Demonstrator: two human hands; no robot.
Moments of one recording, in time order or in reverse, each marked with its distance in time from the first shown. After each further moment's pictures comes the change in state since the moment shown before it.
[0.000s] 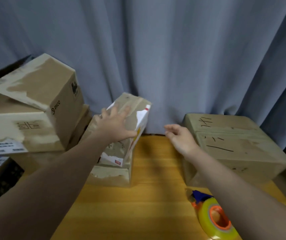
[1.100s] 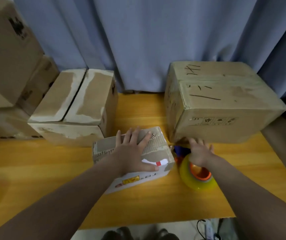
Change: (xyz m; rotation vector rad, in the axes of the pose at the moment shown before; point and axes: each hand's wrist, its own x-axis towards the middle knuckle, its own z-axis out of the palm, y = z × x) left_hand -0.100 0.109 0.190 0.131 -0.478 0.344; right_hand -0.080 0.222 -0.059 -0.833 -0.405 0.463
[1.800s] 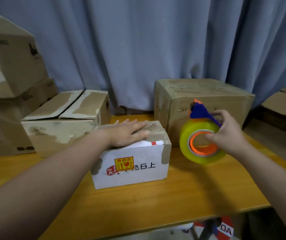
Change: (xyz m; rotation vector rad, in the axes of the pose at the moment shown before) left_hand -0.017 -0.009 0.002 -0.068 0.203 0.145; right_hand -0.082 0.053 0.013 0.611 0.885 -0.331
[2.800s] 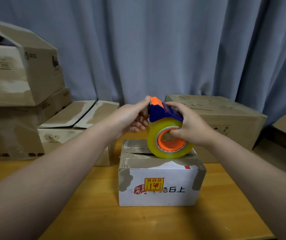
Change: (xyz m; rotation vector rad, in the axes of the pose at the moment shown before) left_hand -0.032 0.011 -0.063 -1.164 0.373 -0.092; right_hand 0.032 -0.118 0.047 0.055 -0.328 -0.458
